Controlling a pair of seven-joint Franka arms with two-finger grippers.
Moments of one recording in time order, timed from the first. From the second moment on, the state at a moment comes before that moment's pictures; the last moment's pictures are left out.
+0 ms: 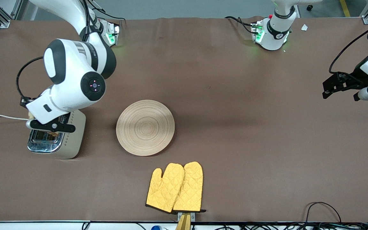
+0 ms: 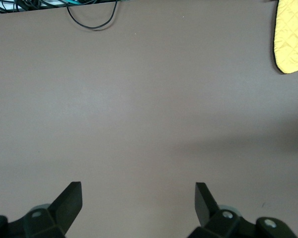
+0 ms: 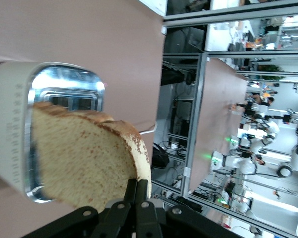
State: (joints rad) left arm -0.03 0.06 -0.08 -1.50 0.01 1.66 0.00; right arm 0.41 0.38 -0.03 -1.41 -0.88 1.32 0.31
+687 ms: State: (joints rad) left arm -0.03 0.06 -0.08 -1.50 0.01 1.66 0.00; right arm 0.35 0.47 -0.04 -1.44 -0.89 1.32 0.34
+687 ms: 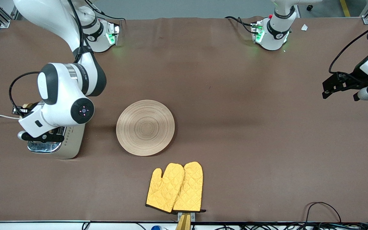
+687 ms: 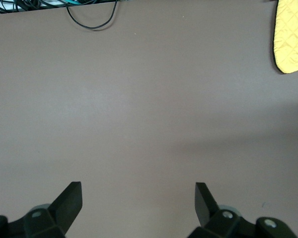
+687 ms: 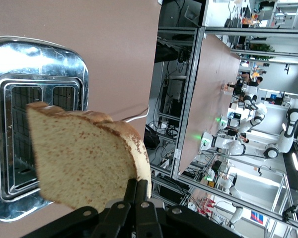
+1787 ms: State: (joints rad) left arm -0.03 0.06 -0.08 -1.50 0.01 1.66 0.00; right arm 0.32 0.53 -0.03 -1.44 -0.89 1.31 0.43
